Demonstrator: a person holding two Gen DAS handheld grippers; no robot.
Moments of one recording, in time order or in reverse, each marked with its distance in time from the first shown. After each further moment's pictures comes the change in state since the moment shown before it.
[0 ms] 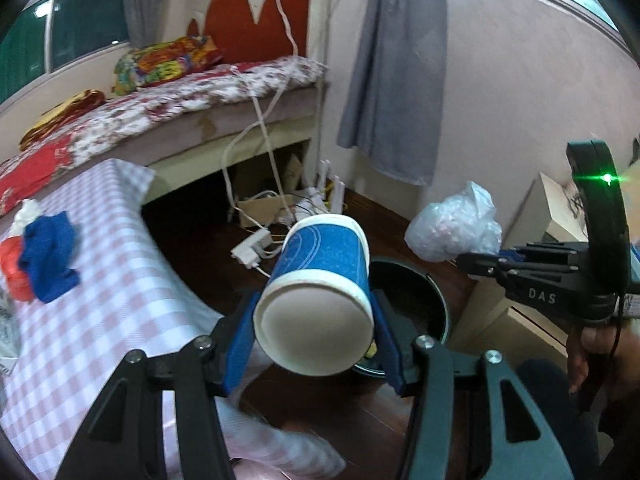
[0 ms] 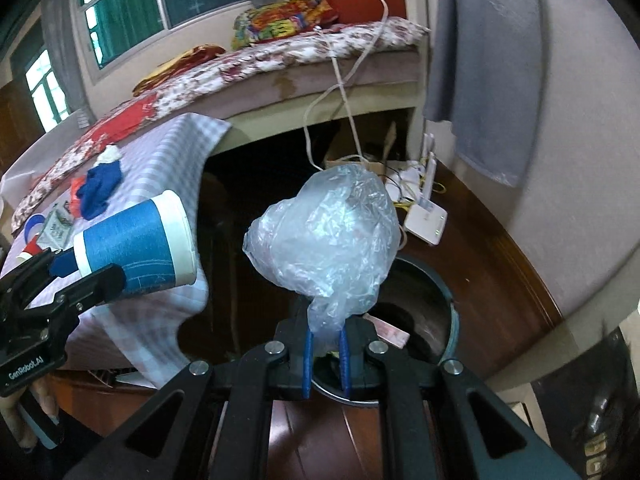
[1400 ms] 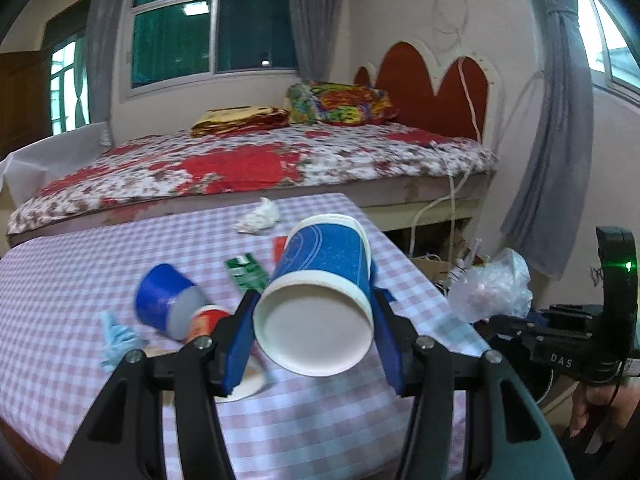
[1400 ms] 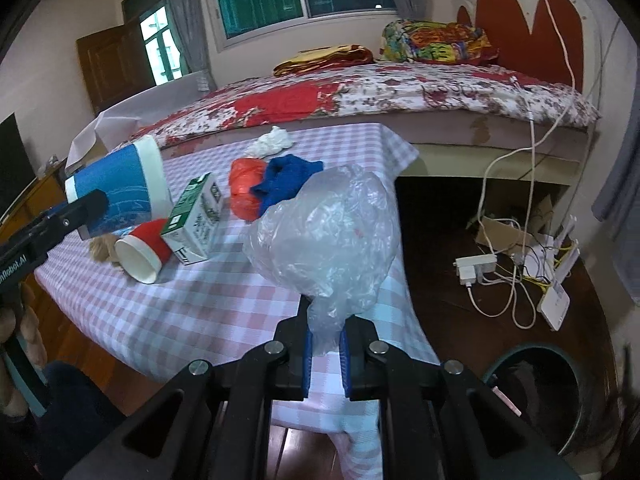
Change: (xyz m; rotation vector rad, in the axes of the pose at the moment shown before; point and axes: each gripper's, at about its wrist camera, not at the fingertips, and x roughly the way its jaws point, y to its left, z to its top) left arm -0.145 0.192 -0.035 -0.279 -0.201 0.426; right arm 0.020 0.244 0.045 -0.295 -0.051 0.325
